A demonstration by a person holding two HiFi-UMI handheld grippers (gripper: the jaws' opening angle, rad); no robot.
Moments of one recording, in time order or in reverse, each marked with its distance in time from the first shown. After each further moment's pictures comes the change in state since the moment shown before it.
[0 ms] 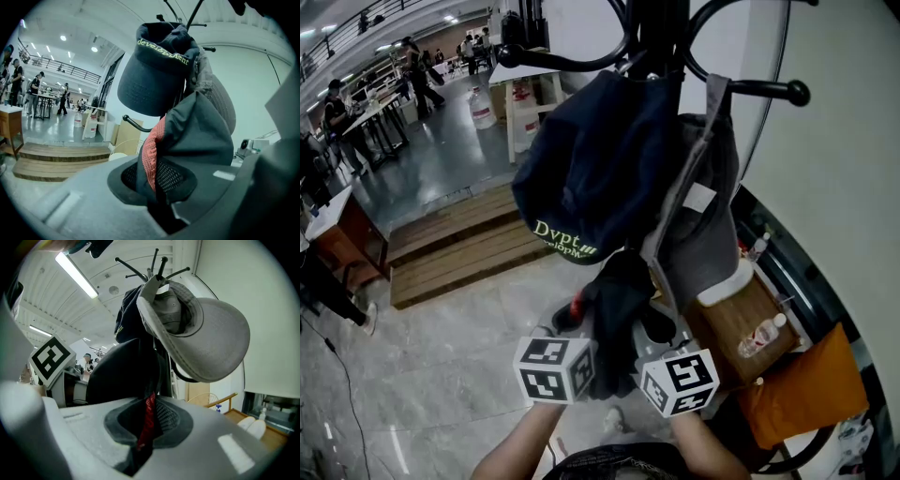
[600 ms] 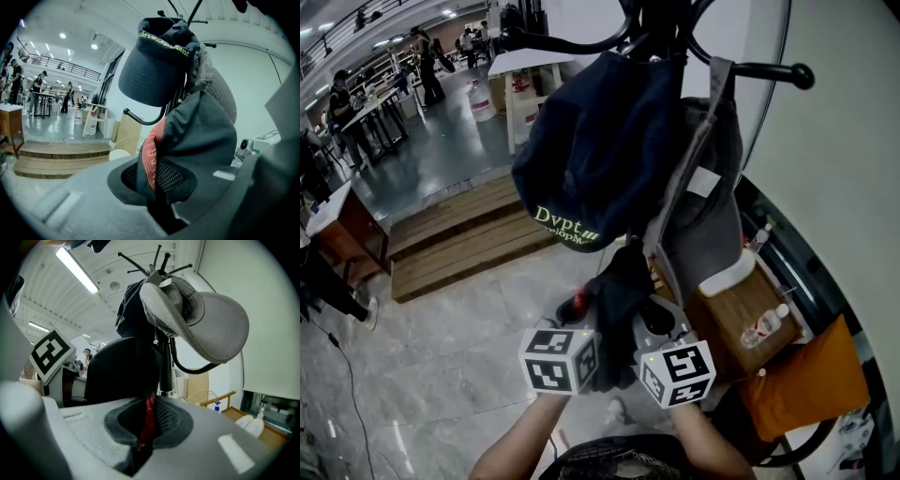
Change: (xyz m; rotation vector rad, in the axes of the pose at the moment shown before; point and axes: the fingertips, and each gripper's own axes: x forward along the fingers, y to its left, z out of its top) left arm 0.003 0.000 -0.016 -0.005 0.035 -0.001; right arm 0.003 0.001 -0.019 -0.019 0.039 -0.010
